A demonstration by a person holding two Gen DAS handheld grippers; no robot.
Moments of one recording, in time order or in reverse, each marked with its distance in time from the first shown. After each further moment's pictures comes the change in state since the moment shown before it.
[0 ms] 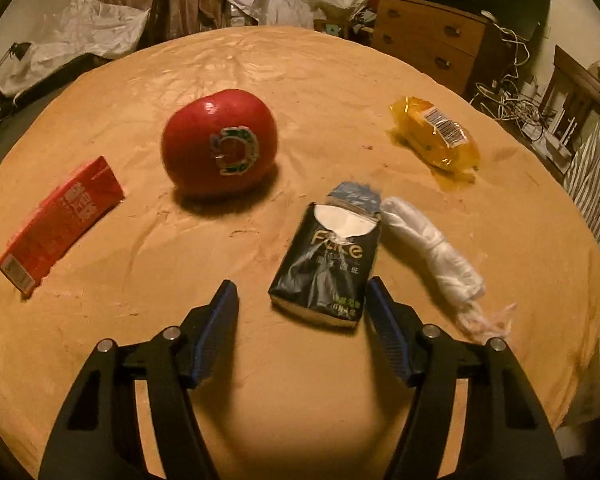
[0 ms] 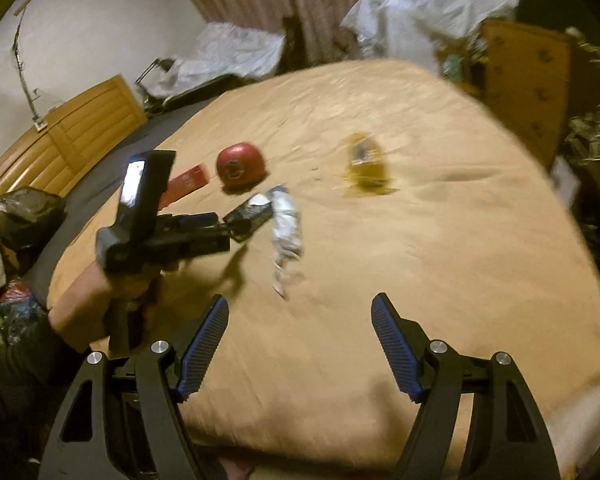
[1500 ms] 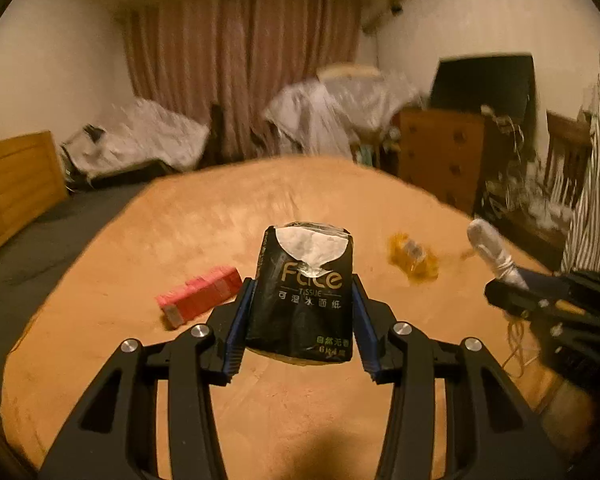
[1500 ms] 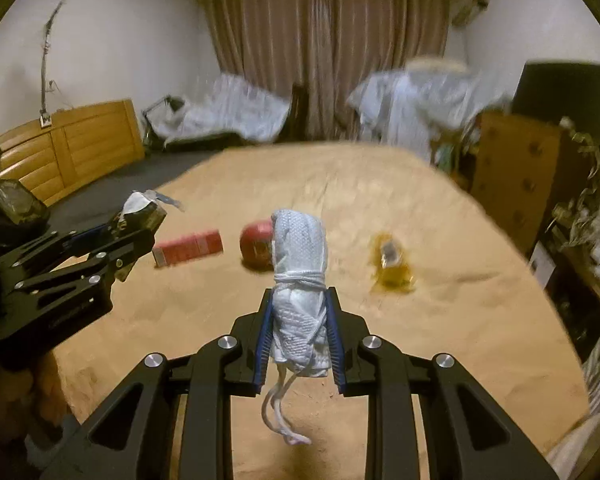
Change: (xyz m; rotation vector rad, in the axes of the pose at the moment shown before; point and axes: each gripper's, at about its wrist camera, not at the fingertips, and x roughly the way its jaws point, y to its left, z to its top) left arm -0.200 -0.043 -0.049 -0.020 -0.488 0.205; right arm -0.031 0.101 0.003 -0.155 -0.336 -0.172
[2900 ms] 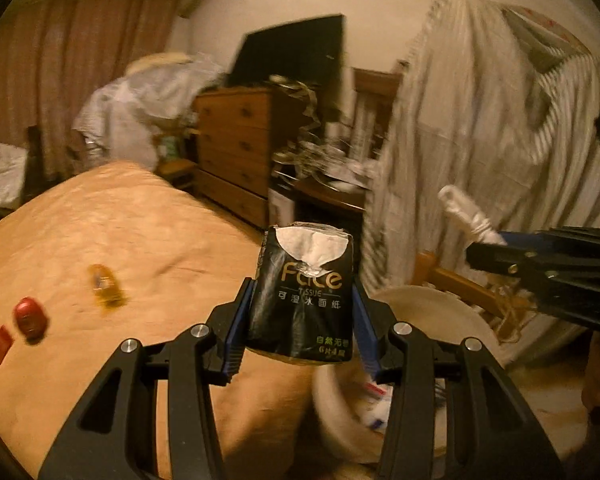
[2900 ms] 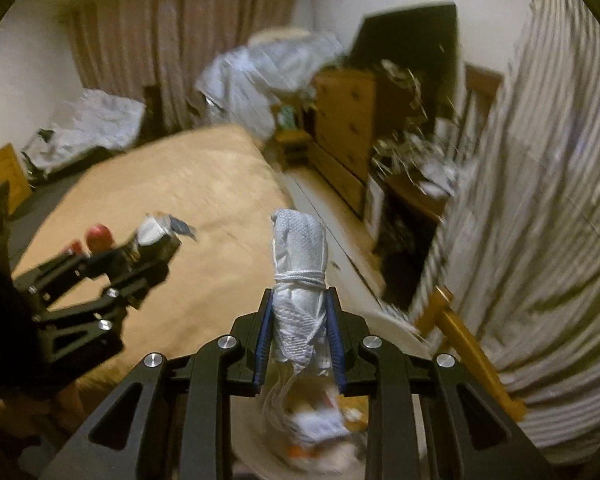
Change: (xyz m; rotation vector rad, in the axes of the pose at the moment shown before) left arm -0.048 -0.305 0.013 0.247 0.136 -0.636; right arm -0.314 -0.288 -0.058 0.279 0.171 -0.404
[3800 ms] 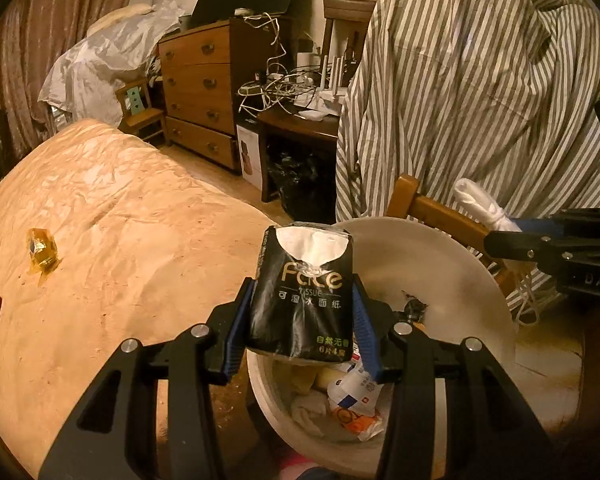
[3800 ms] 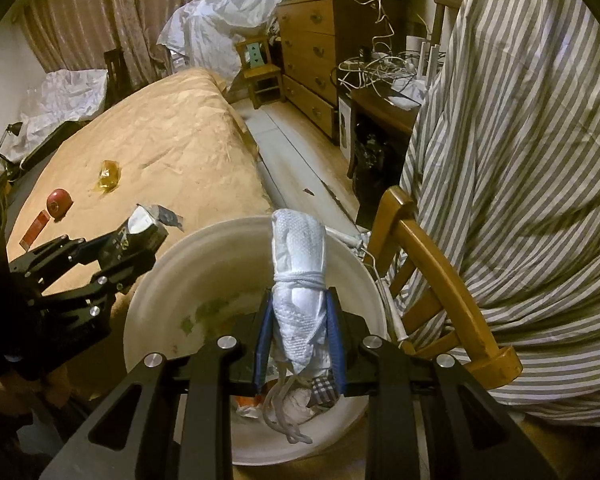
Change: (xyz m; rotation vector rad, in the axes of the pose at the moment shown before) left arm 0.085 -0.047 -0.025 0.039 0.222 -0.044; right arm 0.074 -0.073 -0.041 0.098 0.226 -0.013
